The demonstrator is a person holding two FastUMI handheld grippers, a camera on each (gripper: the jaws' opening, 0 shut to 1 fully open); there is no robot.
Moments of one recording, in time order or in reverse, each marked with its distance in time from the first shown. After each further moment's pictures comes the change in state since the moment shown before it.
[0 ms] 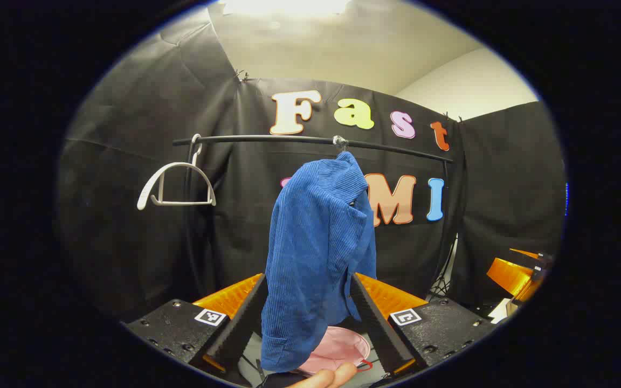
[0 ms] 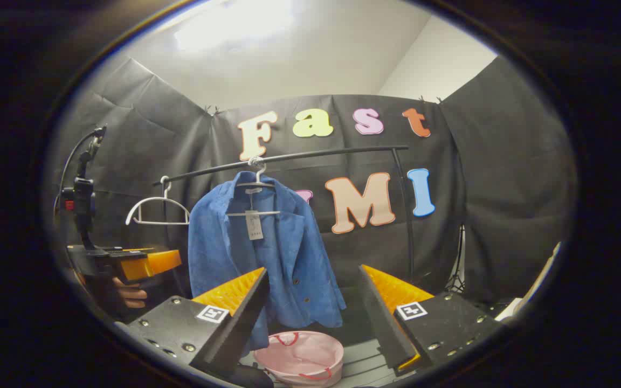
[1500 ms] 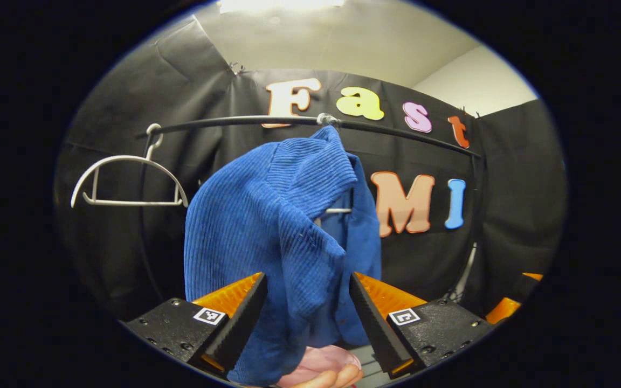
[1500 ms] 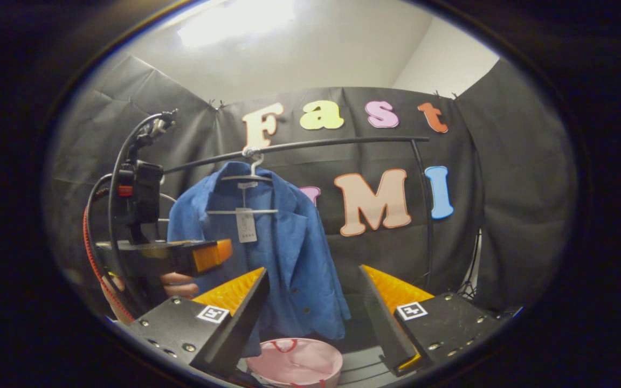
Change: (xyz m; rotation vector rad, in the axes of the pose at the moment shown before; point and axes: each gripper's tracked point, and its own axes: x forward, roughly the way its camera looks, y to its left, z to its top) left arm 0.144 -0.044 0.002 0.032 -0.038 0.123; right arm 0.085 -0.023 -0.020 -0.032 0.036 0.038
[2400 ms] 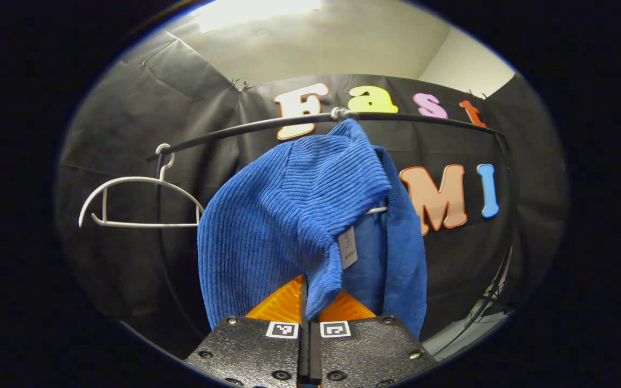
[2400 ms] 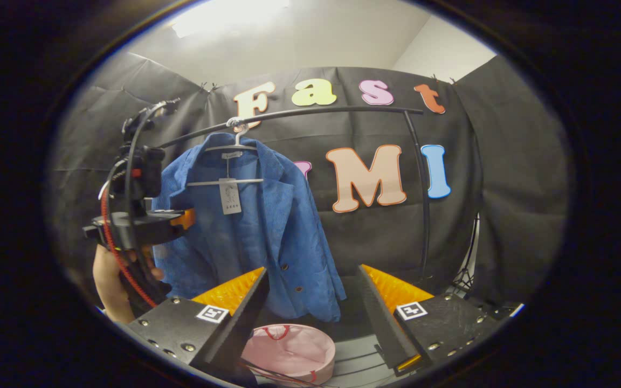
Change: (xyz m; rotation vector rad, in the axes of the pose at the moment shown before) left arm 0.017 0.022 -0.002 0.106 -0.044 0.079; right arm 0.015 -0.019 -0.045 0.000 0.105 0.008
